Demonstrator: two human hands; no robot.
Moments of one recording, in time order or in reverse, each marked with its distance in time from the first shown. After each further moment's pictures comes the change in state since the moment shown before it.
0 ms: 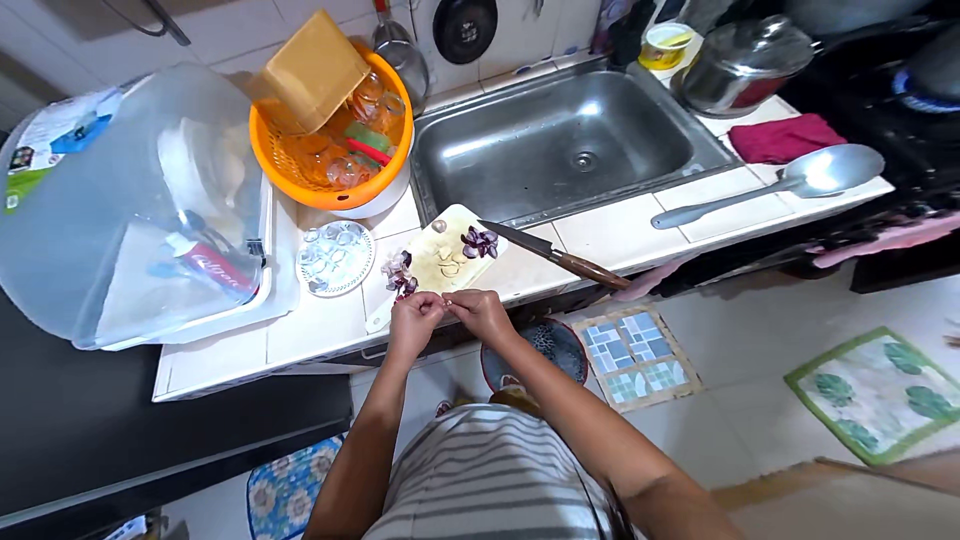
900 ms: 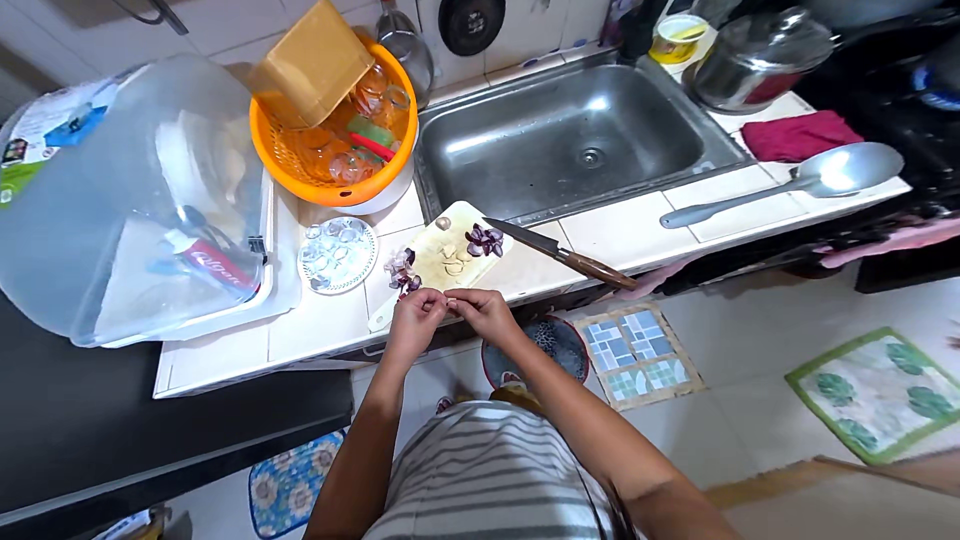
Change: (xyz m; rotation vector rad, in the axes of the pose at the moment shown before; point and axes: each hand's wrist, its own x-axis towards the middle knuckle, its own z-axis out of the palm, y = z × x) left_hand -0.003 0.001 -0.010 -0.005 -0.050 0.055; right_hand 0.002 -0.003 -0.003 0.326 -0.053 0.208
